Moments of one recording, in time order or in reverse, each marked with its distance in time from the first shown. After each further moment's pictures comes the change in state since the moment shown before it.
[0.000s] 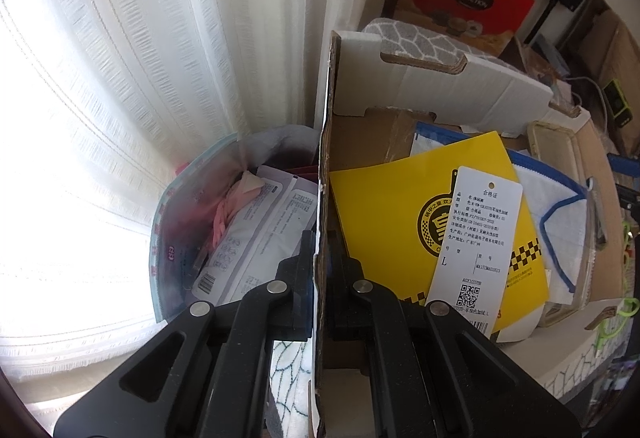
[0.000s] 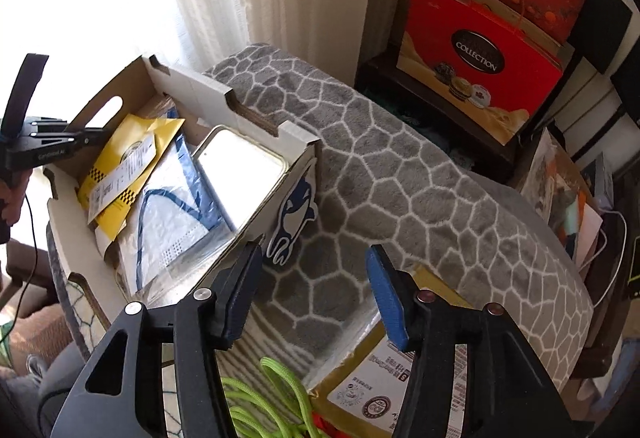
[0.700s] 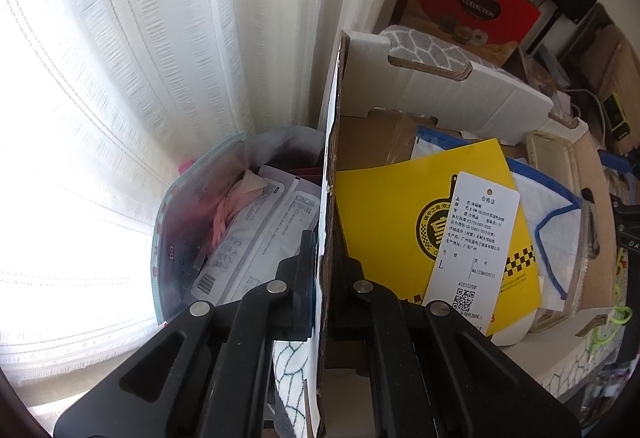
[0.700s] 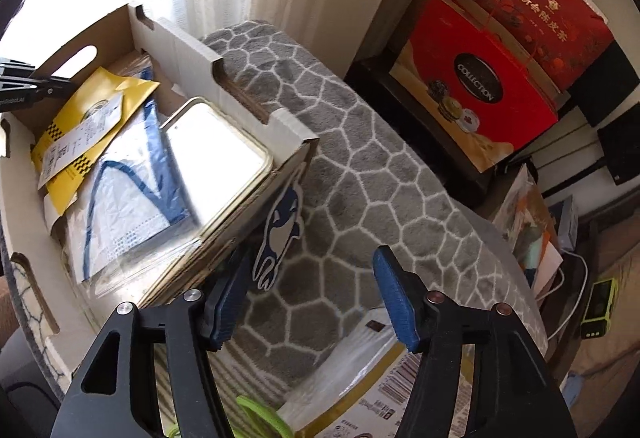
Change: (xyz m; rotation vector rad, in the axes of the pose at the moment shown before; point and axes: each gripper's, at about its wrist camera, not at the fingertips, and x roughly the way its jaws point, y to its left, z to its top) left arm 0.001 0.015 0.004 -0.035 0.002 -0.021; right arm 0.026 0.009 0.014 -0.126 0.039 -0.180
